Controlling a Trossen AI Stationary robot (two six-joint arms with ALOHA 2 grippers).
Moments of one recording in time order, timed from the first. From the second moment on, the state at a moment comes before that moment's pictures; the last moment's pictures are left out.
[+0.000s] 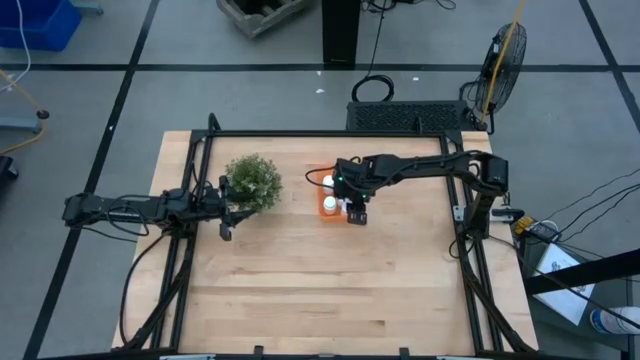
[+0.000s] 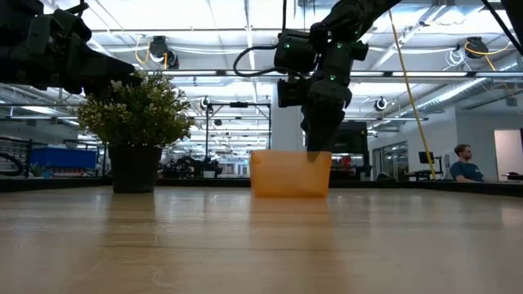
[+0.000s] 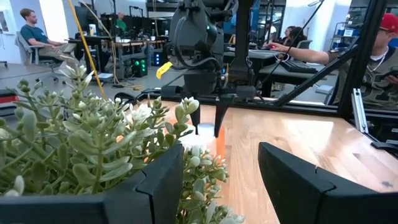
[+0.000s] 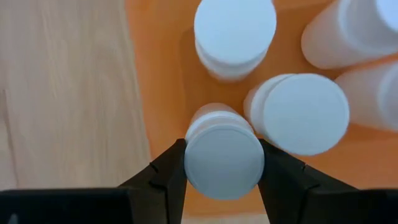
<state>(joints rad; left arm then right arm) -0.01 0.22 0.01 0.21 -0.14 -0.06 -0.23 1.82 1.26 -0.72 -0.16 -0.10</state>
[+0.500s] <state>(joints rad) -0.01 0.22 0.01 0.21 -0.14 -0.06 -0.23 1.82 1.26 -0.70 -0.17 -0.07</state>
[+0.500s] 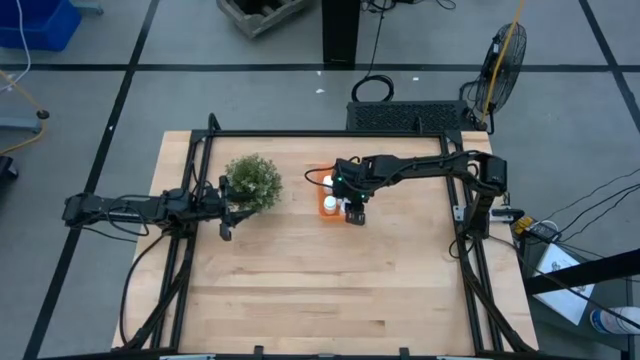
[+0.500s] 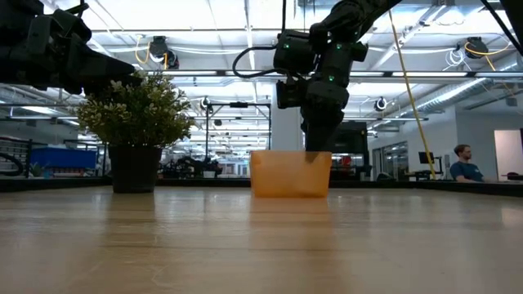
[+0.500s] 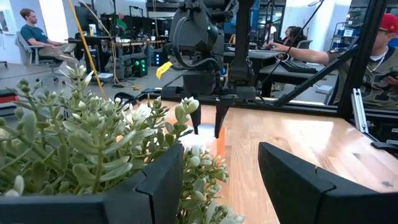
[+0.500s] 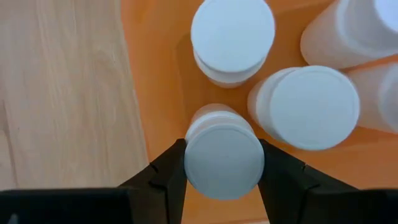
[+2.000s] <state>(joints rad) -0.01 0.22 0.01 0.21 -0.14 -0.05 -0.07 0.23 0.32 -0.10 0.03 0.19</state>
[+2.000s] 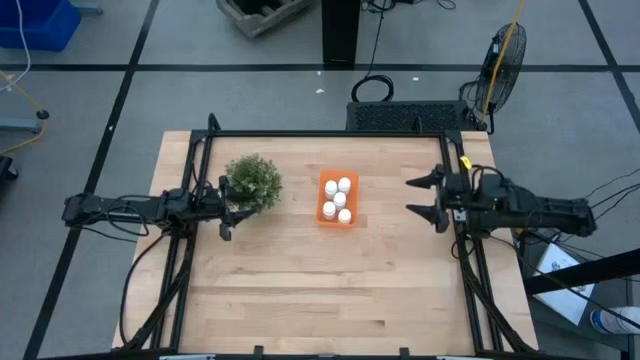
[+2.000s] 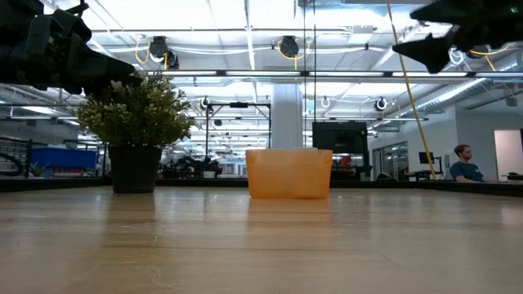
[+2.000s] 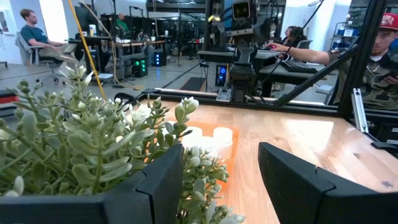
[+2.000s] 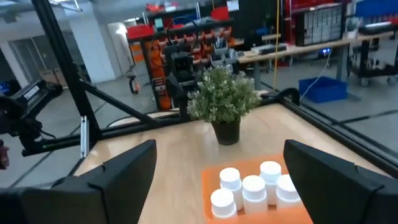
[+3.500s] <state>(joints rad) -0.01 0.22 0.01 0.17 -0.10 -0.09 -0.07 0.05 0.02 0.02 0.13 0.12</state>
